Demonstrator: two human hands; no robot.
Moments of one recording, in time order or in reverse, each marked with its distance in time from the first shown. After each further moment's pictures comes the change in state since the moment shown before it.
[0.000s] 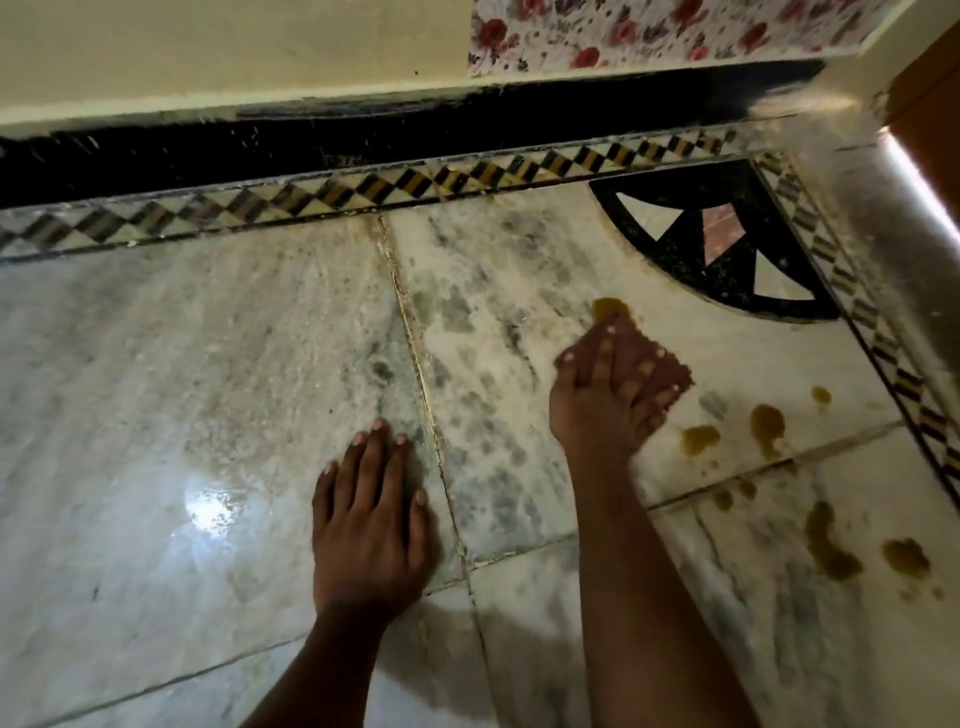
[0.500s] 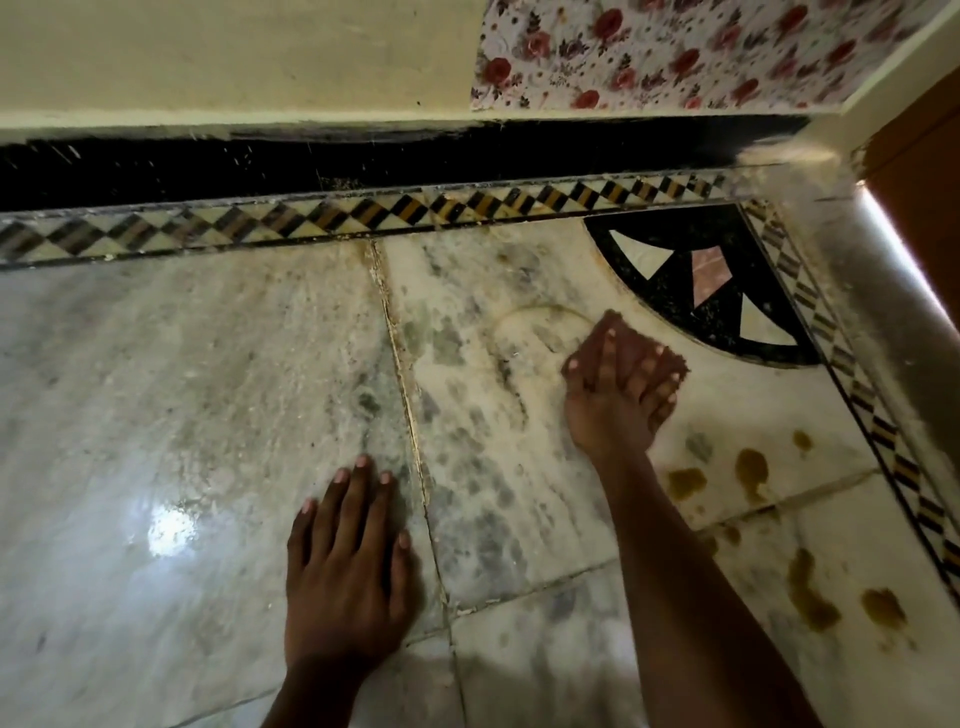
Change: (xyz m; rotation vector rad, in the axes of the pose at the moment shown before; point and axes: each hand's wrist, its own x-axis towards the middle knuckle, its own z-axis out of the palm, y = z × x) left_hand -0.001 -0.002 0.005 -0.011 0.025 0.002; right_hand 0.054 -0.004 -0.027 -0.124 -0.042 -0.115
